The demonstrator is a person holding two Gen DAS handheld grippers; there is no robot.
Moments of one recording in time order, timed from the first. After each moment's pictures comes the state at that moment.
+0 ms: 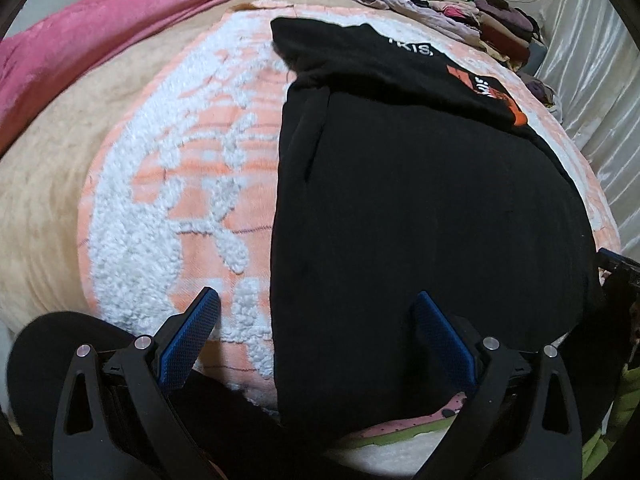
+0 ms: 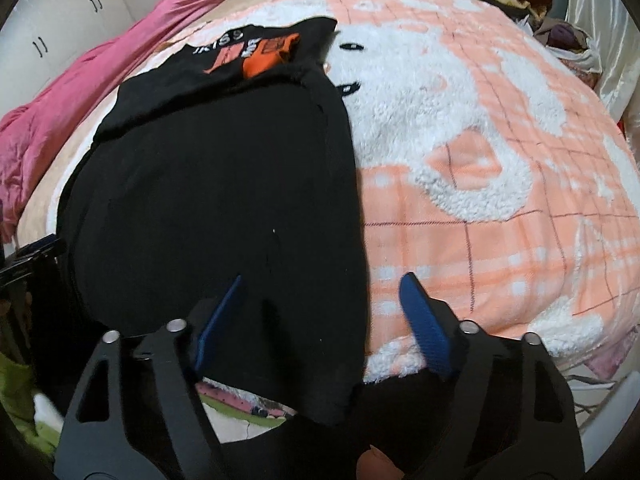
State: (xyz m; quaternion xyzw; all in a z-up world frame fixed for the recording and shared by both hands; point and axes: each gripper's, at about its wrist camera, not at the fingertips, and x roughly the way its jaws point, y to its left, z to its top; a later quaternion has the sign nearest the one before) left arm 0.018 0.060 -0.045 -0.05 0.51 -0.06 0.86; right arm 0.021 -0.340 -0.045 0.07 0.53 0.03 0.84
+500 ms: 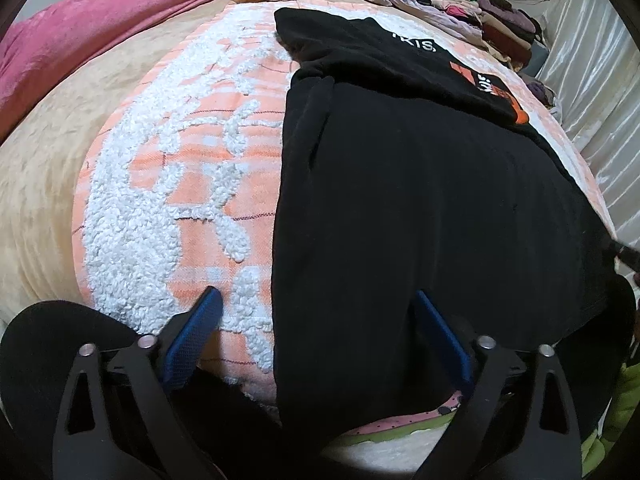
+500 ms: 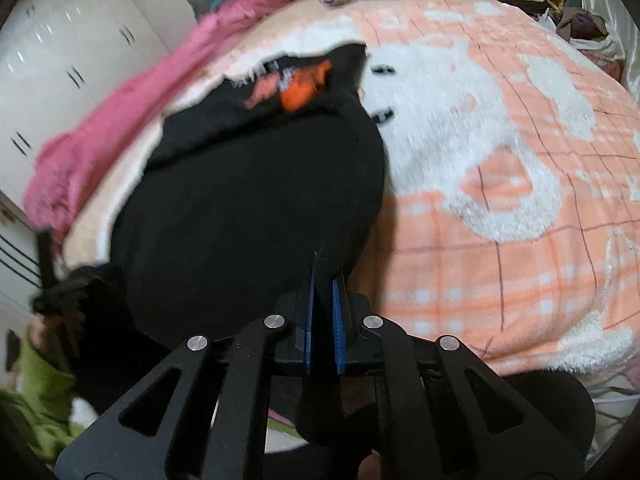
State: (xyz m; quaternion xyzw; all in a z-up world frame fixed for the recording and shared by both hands) left arm 0.015 0.061 -0.050 -0.06 0.52 -0.06 0.85; right arm 0.015 -0.353 -0.014 0.16 0.47 0.11 0.86
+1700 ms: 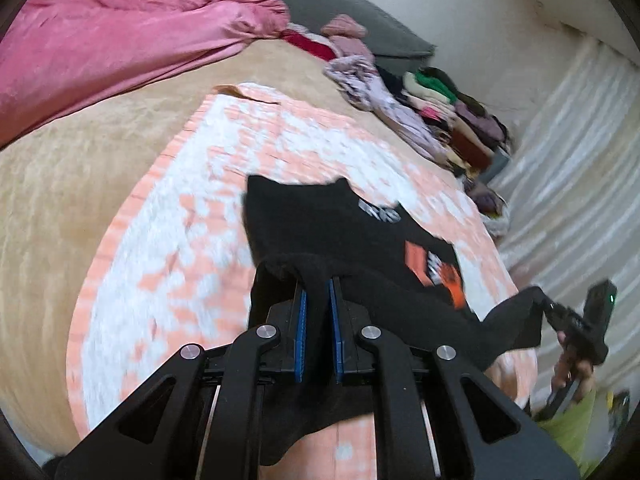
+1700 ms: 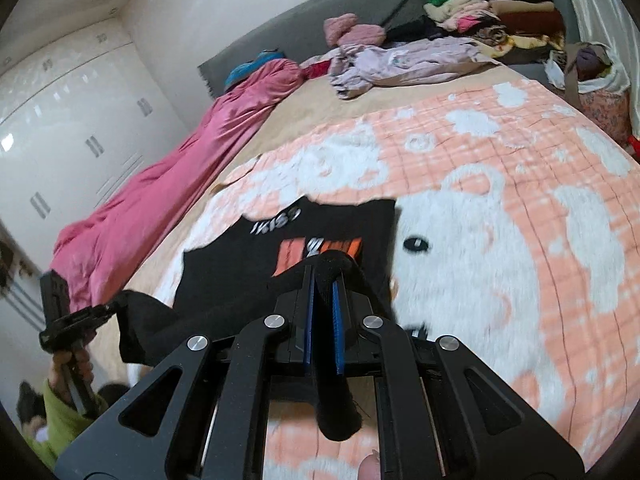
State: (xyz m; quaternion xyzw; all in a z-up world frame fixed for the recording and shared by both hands) left arm 0.135 0.101 0.048 -0.22 0.40 -0.11 0.88; right arm 0.158 -0.368 0.058 0.19 0.36 0.09 0.91
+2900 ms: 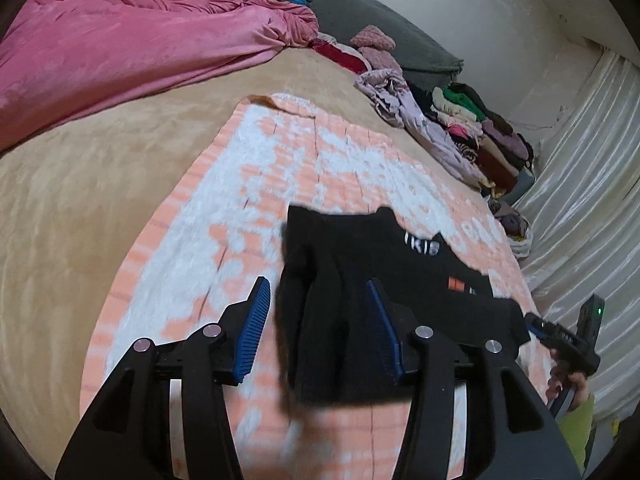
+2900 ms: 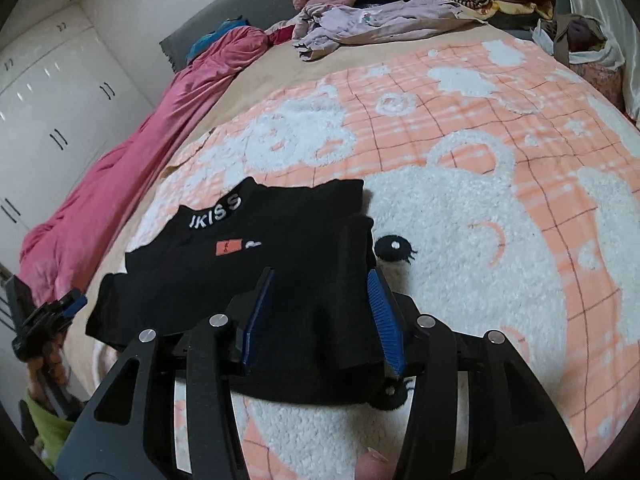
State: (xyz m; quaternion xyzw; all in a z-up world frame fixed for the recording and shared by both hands) left arm 0.160 0.124 0.032 -0.22 0.40 -0.07 0.89; right arm 0.213 -0.369 0.001 0.17 0.43 0.06 0.88
